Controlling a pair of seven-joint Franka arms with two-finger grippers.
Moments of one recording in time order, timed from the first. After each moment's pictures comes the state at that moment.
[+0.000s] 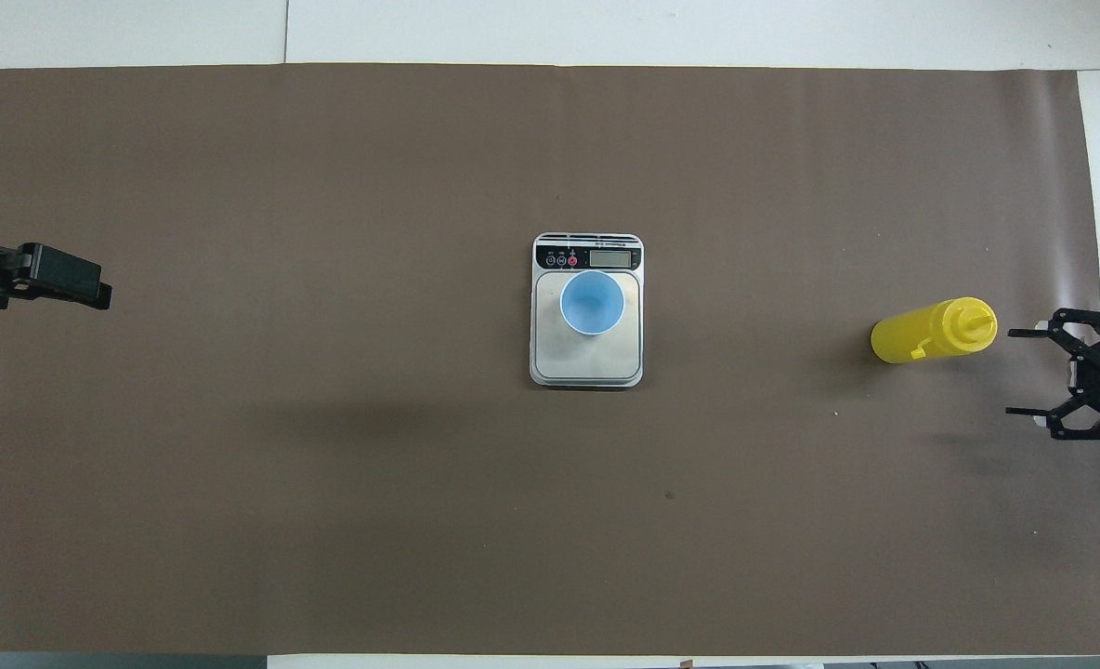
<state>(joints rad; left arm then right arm) 0.01 0.01 -0.06 -1.60 -0.04 1.54 0.05 -0.69 0.35 0.00 -1.94 0.82 1.53 0.66</state>
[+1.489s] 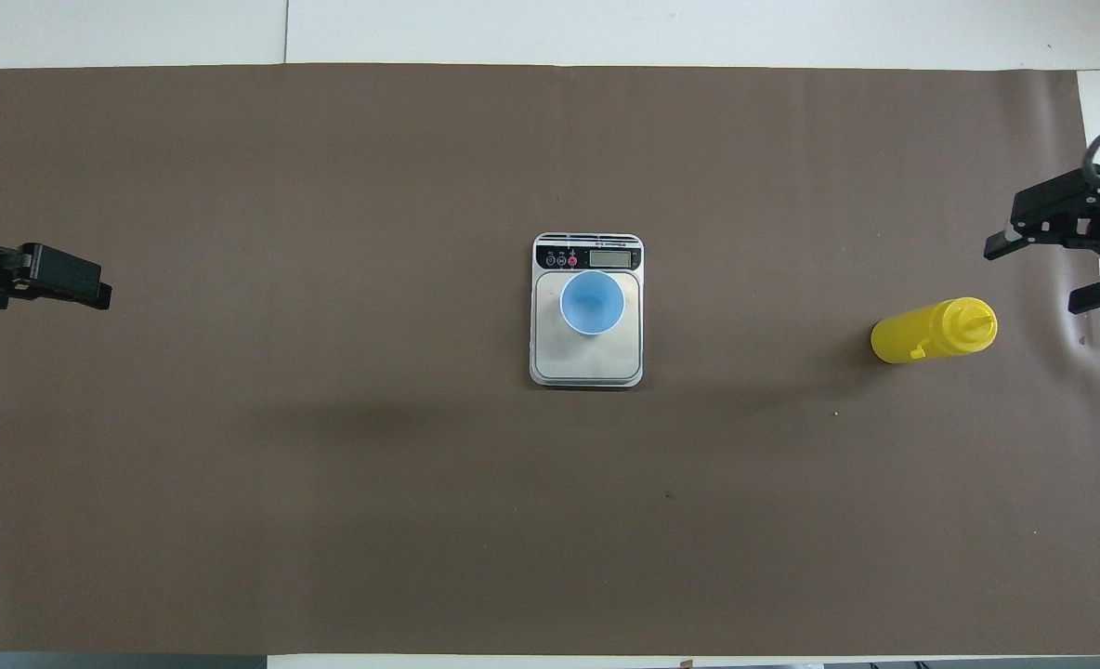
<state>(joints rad) 0.01 0.01 -0.06 -1.60 -0.04 1.54 0.05 -0.19 0.11 0.05 -1.44 0.25 1.39 0.28</state>
